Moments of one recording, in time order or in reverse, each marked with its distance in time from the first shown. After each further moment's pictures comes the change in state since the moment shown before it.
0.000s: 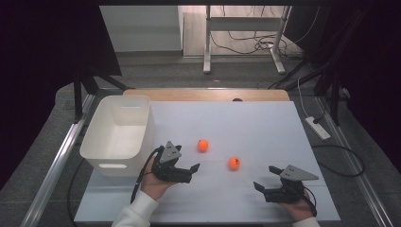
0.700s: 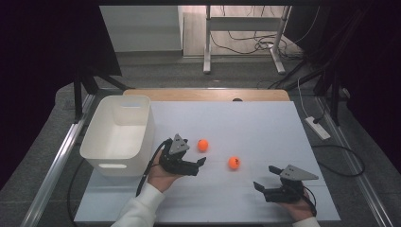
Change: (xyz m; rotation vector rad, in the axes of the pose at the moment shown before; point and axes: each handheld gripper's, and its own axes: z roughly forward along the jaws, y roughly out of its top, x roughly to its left) left arm -0.001 0.021 0.018 0.039 0.009 0.044; right arm 0.000 0.000 0.000 -0.004 0.004 0.000
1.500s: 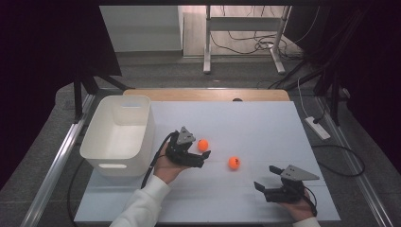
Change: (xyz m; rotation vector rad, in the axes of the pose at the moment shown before) left arm 0.010 0.020 0.023 0.029 -0.006 -0.014; right arm -0.001 0.000 -0.001 -0.005 -0.001 0.000
